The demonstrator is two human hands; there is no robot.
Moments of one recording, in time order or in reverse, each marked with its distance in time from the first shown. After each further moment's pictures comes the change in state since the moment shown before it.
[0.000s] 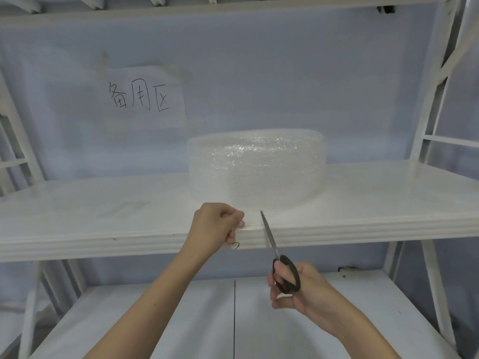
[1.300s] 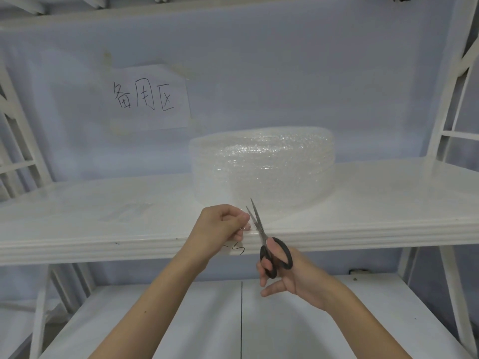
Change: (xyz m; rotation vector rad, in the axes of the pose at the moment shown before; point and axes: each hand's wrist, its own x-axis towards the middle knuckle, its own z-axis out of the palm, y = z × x) left_hand 0.005 -0.003 -0.003 -0.215 -0.102 -0.058; right_hand 0.045 -0.016 0.003 -0.104 -0.193 -0.046
